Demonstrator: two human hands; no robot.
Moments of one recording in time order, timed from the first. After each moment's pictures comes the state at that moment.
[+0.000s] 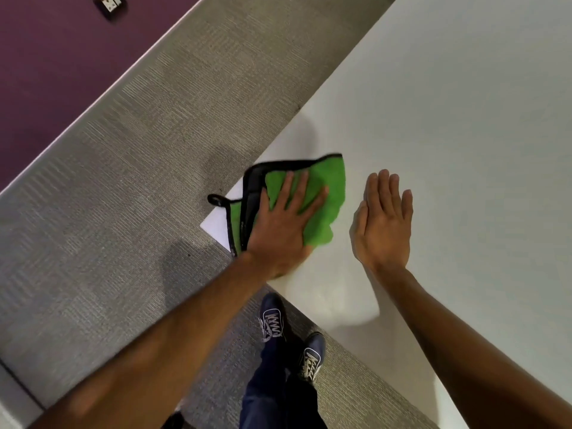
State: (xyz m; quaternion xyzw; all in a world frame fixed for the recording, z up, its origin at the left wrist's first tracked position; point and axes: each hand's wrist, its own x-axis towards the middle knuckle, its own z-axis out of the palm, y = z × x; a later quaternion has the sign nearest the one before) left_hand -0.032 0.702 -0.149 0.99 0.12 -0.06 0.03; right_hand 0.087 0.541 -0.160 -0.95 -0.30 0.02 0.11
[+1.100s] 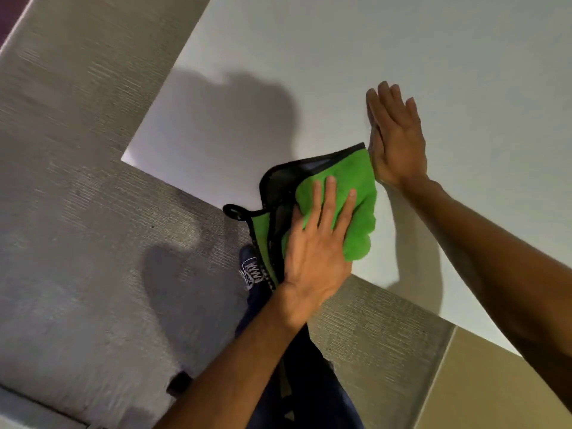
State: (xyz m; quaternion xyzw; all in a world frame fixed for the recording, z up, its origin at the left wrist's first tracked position) left_hand -0.101 0.487 -0.147 0.99 0.08 -0.08 0.10; right_hand 0.116 0.405 -0.161 -0.93 -0.34 0.01 0.17
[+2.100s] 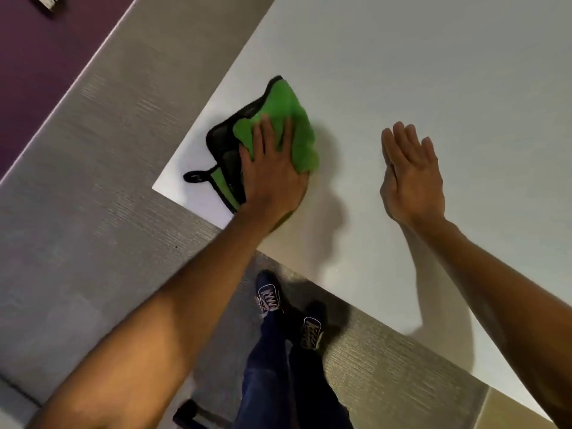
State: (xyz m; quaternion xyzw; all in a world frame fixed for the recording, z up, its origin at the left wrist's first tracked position) left_hand 0.003 0.630 -0.147 0.96 0.24 -0.06 0.09; right_hand 0.119 0.401 -0.174 -0.93 -0.34 -0.03 0.15
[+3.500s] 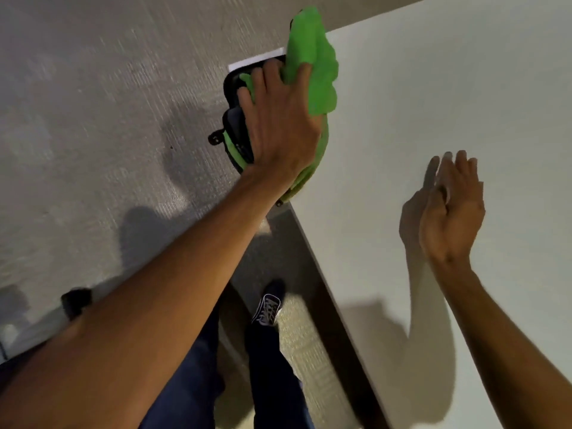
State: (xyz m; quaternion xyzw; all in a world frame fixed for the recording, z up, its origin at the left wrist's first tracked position) left_hand -0.069 0.657 -0.134 0.81 0.55 0.18 0.12; right_hand 0.102 0.455 -0.145 -0.90 -0.36 0.05 0.24
